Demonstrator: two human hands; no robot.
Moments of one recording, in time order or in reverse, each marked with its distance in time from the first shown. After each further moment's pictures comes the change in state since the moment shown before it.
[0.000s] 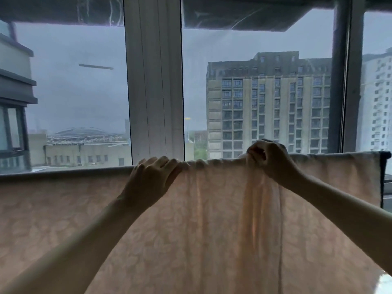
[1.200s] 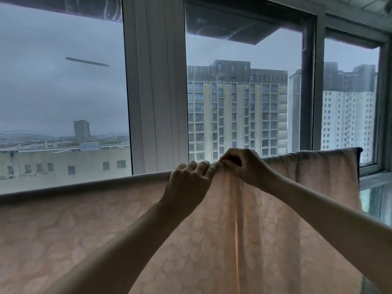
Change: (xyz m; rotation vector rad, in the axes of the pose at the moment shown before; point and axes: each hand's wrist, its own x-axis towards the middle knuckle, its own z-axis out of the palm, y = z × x) left_hand -0.015 -0.028 -0.001 0.037 0.141 0.225; right_hand 0.015 -0.145 0.065 0.040 -0.131 0.071
